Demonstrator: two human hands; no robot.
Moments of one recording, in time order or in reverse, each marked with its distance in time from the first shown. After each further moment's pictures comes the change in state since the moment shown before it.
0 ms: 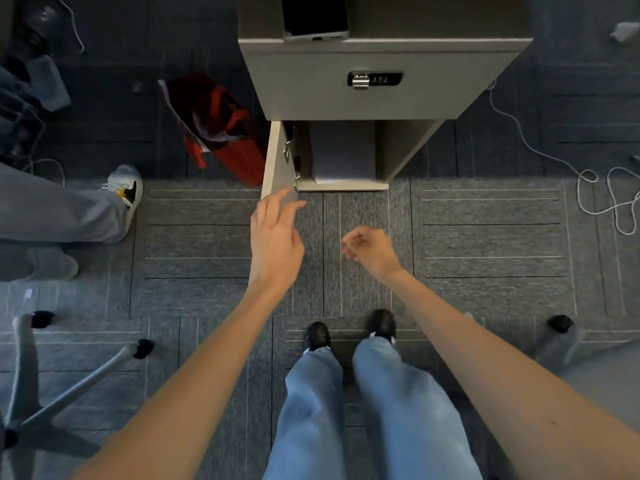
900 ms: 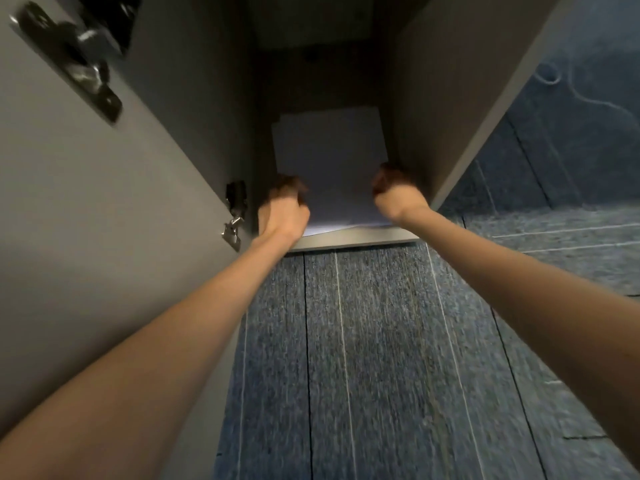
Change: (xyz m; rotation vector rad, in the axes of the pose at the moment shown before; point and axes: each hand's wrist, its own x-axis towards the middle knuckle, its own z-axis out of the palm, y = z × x) left_hand 0.245 -0.145 0.394 0.076 -0.132 -0.112; right_hand 0.444 0.140 -0.052 -0.566 0.433 -0.307
